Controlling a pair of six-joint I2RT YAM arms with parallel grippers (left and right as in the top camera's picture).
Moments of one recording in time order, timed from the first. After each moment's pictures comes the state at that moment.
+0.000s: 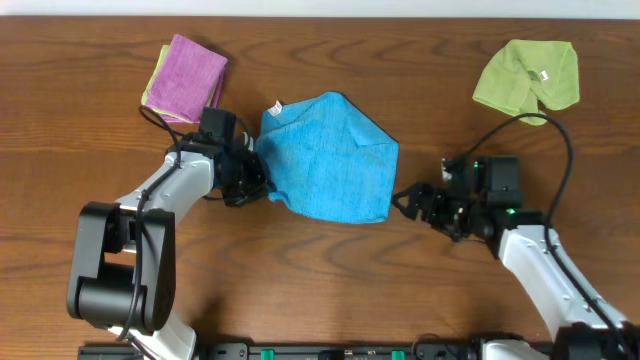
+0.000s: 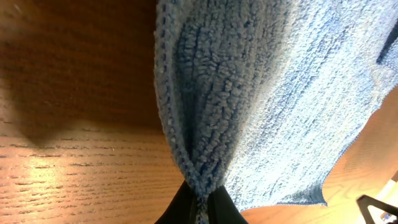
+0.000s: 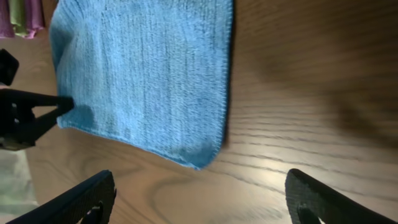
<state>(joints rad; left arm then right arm) -0.16 1.80 1.00 -0.54 0.53 -0.59 0.05 1.36 0.62 -0.37 -0.59 0.48</state>
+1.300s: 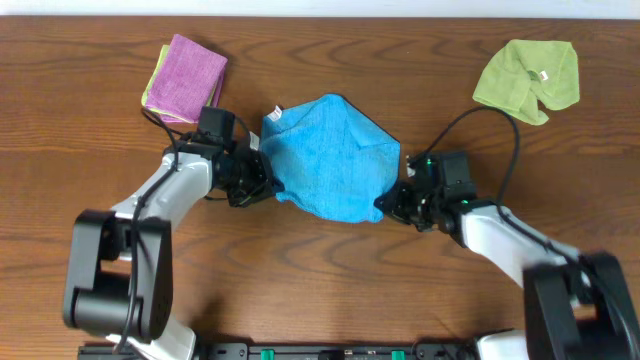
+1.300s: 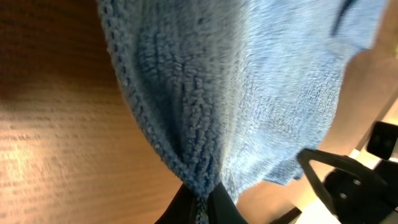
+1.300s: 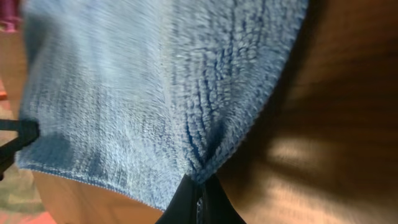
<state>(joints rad) -0.16 1.75 1.00 -0.56 0.65 -0.57 0.22 1.56 0.63 -0.11 -0.54 0.65</state>
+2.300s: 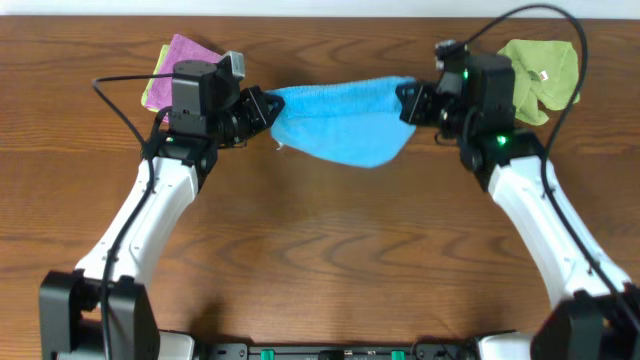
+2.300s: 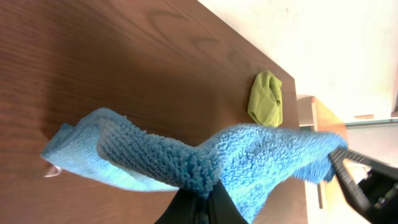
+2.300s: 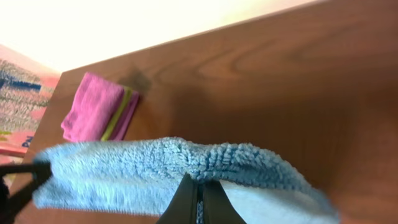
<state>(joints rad) -0.17 1.58 1.11 -0.15 0.56 -0.73 0.17 1.57 1.21 -0.22 -0.37 0.44</state>
